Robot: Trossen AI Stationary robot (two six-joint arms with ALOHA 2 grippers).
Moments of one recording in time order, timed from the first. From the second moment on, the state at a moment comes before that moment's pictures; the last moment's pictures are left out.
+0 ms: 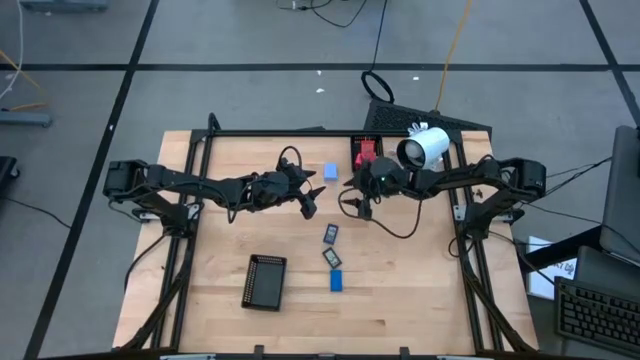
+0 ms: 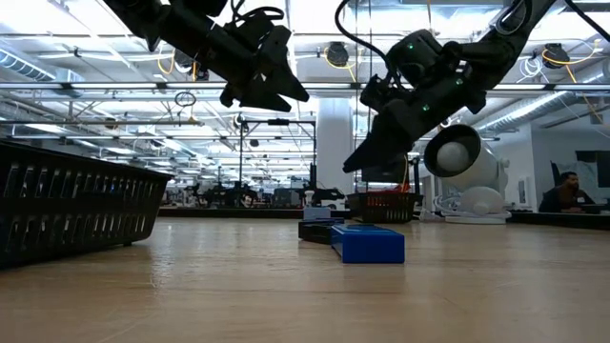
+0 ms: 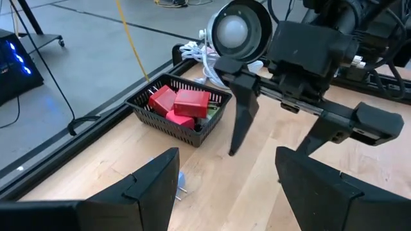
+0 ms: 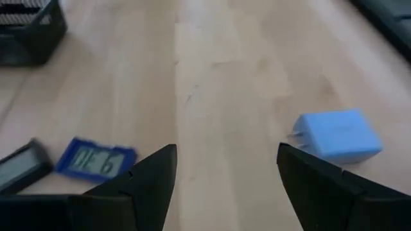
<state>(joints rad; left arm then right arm) 0.06 1.49 0.86 0.26 -0.41 -0.19 -0.30 1.53 0.67 0.30 -0.19 -0.10</state>
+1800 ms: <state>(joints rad) -0.04 1.13 0.86 0.00 -0.35 -0.19 -0.31 1.82 1.00 0.17 0.04 -0.36</state>
